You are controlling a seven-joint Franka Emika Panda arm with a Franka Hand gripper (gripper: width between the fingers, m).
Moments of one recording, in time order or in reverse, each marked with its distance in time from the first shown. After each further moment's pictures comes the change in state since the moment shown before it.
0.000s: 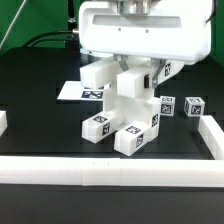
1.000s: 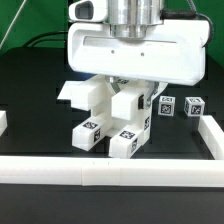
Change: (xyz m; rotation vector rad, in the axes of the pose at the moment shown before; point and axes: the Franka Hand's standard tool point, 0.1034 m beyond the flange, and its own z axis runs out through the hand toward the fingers) arm 0.020 -0.001 0.023 -0.010 0.009 -0.137
